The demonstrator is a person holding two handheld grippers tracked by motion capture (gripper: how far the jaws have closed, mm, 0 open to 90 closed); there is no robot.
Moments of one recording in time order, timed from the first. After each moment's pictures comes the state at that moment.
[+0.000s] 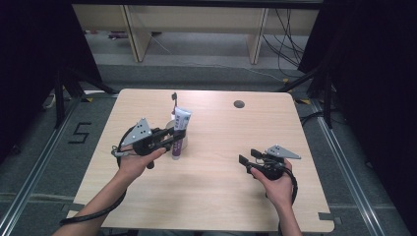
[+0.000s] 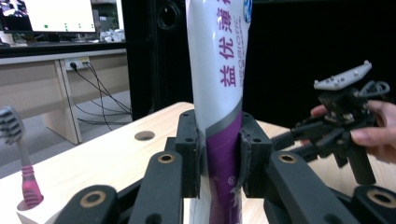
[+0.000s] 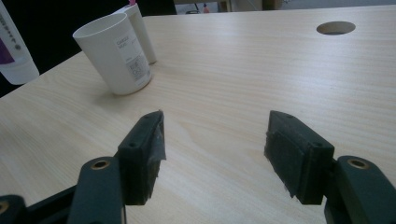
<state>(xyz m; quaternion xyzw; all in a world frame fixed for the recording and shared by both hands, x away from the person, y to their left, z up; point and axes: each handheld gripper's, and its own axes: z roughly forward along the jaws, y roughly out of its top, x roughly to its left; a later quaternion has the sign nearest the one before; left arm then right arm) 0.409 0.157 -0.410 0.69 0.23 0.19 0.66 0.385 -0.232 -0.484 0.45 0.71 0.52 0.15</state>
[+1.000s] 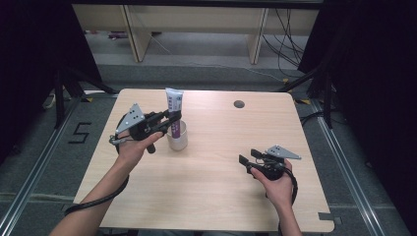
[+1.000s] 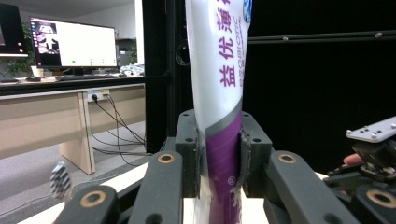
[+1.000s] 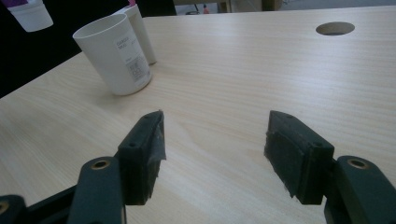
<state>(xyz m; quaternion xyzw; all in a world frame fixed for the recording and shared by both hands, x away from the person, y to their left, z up) 0.438 0.165 -0.392 0.64 0.23 0.22 0.70 0.385 -0.232 -0.484 0.45 0.71 0.53 0.15</state>
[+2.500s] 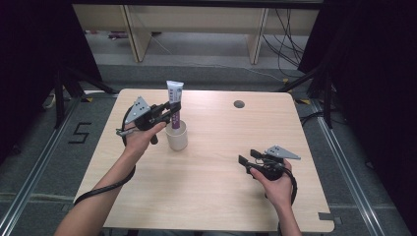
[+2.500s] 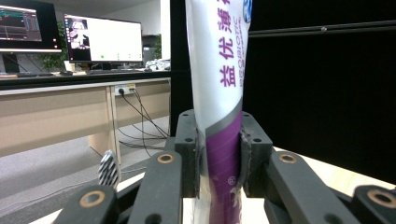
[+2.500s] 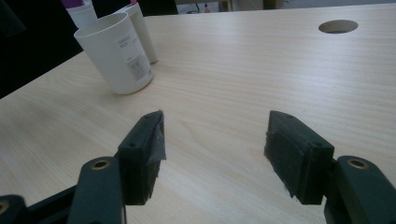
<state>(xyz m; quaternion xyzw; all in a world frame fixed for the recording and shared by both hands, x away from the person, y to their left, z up) 0.478 0.164 -0.411 0.63 0.27 0.26 0.68 0.385 -0.232 -0.485 0.45 0.71 0.52 0.16</state>
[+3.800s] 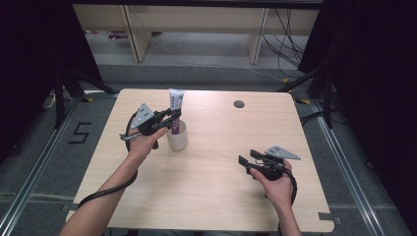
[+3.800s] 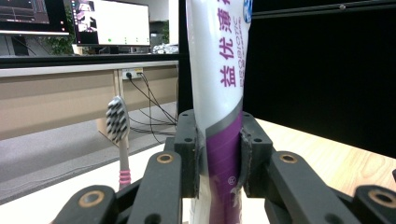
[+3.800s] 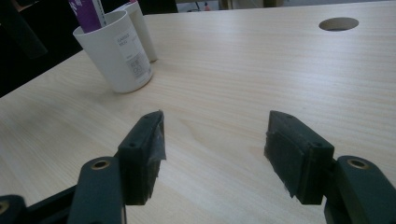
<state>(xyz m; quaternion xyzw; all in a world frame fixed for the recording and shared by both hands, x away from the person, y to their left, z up) 0.484 0.163 -0.443 0.65 0.28 0.26 0.66 0.383 -0.231 -0.486 0.46 0.70 0.52 0.14</state>
